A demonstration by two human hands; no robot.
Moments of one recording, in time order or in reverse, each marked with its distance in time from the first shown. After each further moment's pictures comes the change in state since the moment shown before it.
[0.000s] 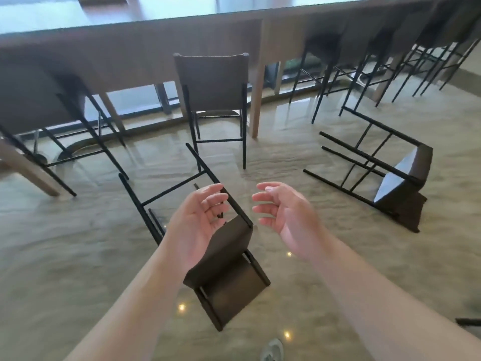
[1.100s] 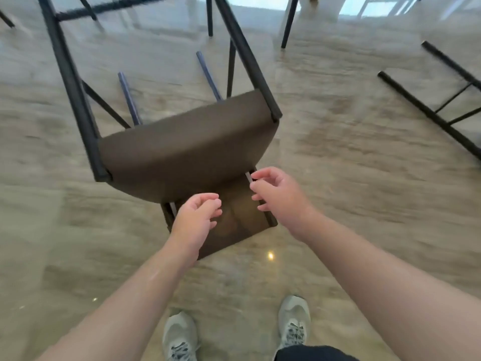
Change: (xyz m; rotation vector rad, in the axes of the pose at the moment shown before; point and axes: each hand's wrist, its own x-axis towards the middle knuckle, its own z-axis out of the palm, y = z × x) left_hand 0.178 -0.504 -0.239 0.343 0.616 -0.247; right_hand 0.242 0.467 -0.214 -0.631 -0.111 0.245
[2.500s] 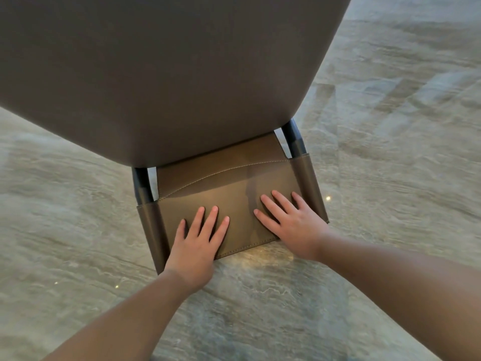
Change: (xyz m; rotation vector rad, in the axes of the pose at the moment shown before) left_hand 0.208 -0.356 -0.007 1.727 -0.098 0.478; right_hand 0.210 0.383 0.024 -1.722 -0.446 -0.812
